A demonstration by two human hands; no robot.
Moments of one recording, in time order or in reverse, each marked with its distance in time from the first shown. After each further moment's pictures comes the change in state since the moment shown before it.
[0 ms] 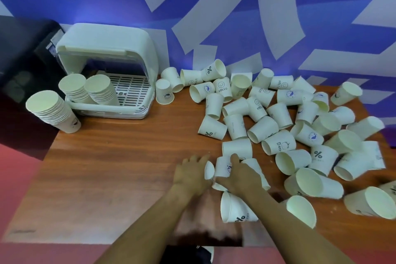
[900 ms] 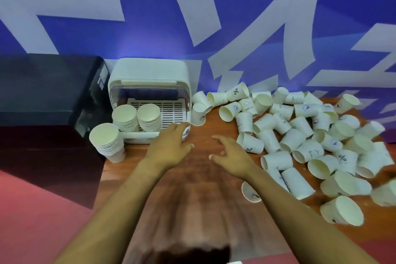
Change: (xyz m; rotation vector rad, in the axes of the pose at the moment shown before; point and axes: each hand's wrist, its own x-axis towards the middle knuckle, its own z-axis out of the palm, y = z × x) left_hand -0.037 -0.202 -0.180 -0.182 0.323 0.191; right_hand -0.001 -0.219 -0.022 0.347 0.107 -0.234
